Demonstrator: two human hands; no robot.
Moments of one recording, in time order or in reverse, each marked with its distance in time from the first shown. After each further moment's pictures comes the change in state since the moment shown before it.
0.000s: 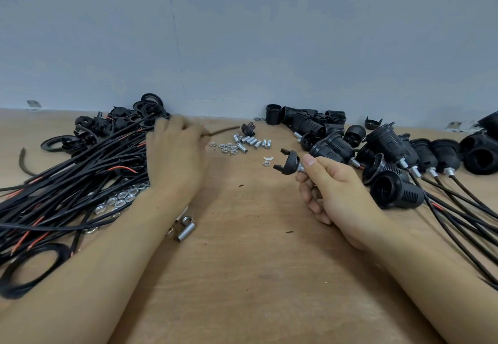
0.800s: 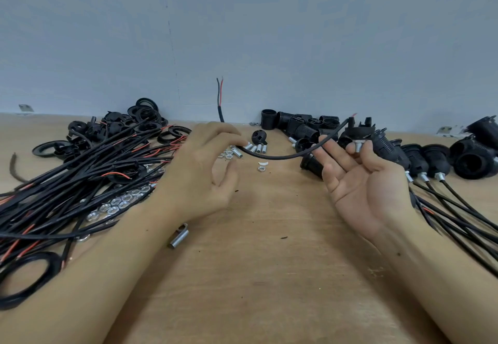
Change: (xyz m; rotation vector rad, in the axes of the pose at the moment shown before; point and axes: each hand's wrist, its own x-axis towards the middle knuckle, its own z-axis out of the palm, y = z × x) left_hand -0.017 0.018 -0.013 -0.474 -0.023 0.478; right_hand 0.007 -0.015 -0.028 0.996 0.131 0.059
